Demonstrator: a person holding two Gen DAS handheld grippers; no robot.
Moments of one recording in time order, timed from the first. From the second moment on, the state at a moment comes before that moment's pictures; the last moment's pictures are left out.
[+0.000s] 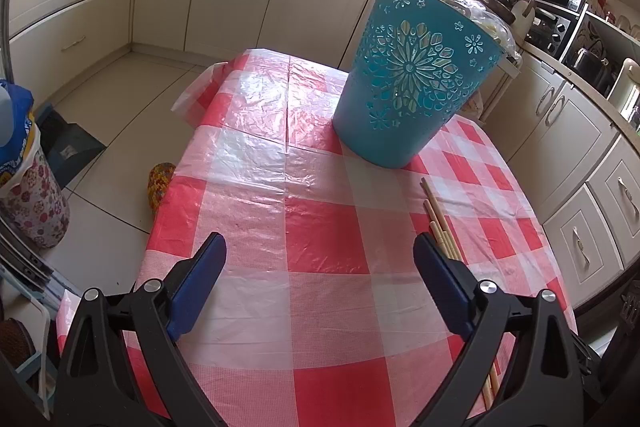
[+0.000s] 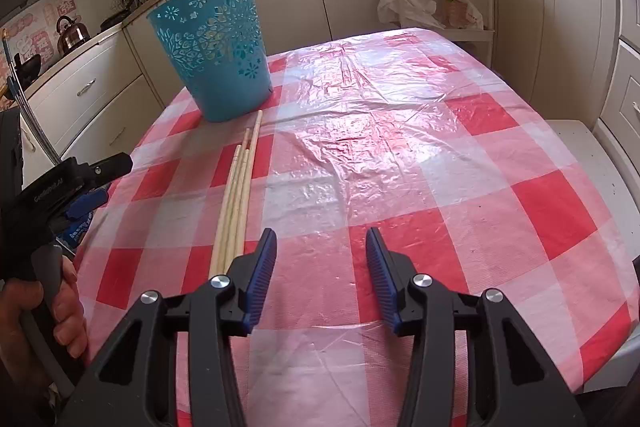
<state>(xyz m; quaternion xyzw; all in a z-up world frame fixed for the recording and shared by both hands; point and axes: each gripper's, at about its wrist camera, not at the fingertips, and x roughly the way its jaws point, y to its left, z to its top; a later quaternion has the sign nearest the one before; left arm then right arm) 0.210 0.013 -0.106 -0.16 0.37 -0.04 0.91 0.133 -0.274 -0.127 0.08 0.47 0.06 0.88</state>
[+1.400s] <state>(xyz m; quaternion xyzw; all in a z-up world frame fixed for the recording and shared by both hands) 0.216 0.015 -0.112 -0.20 0.39 -0.07 0.90 0.164 -0.226 -0.134 0.02 0.50 0.13 0.86</state>
